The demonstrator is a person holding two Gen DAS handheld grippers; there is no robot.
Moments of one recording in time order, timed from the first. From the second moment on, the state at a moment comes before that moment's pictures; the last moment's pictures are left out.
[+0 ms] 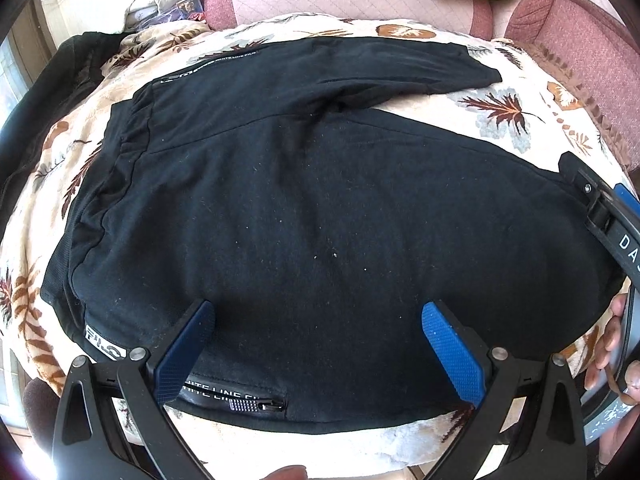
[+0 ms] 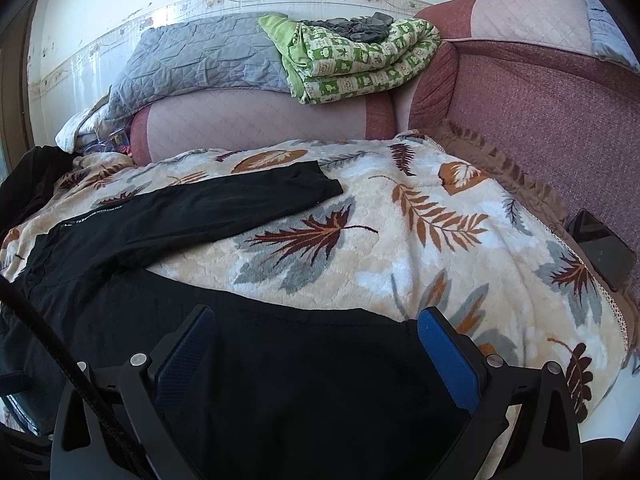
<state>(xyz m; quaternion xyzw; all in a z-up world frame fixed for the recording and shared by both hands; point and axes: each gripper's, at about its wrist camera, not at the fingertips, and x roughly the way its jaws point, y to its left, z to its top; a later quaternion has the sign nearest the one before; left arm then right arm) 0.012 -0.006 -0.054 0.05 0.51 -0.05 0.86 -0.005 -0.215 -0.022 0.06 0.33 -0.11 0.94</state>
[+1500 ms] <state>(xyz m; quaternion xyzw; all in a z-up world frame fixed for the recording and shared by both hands) -0.055 0.189 0.072 -0.09 0.36 0.10 0.92 -0.068 -0.163 0.101 0.02 0.24 -0.04 0.97</state>
